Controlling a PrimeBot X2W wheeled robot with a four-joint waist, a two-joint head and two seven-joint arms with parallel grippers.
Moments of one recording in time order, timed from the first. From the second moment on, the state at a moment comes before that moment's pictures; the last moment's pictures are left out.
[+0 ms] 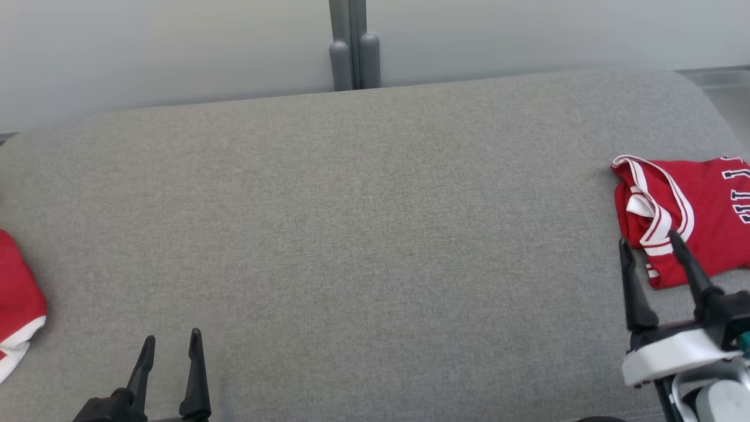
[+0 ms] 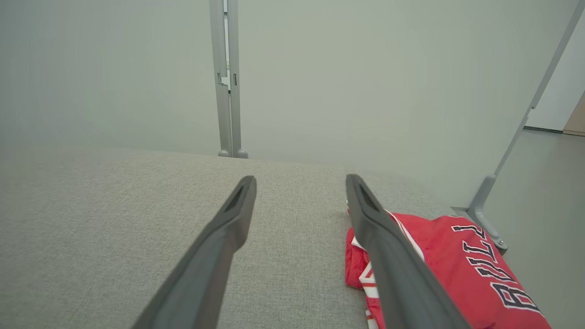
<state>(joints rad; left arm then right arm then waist) 0.12 0.05 0.03 0.18 -0.25 -0.13 -0.26 -0.08 -0.28 -0.03 0.09 0.19 0.13 -0.26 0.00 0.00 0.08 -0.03</state>
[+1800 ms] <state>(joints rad) 0.11 0.05 -0.01 0.25 -0.25 -0.13 -0.26 0.14 -0.05 -0.07 0.15 0.06 0.13 -0.26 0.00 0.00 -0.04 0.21</state>
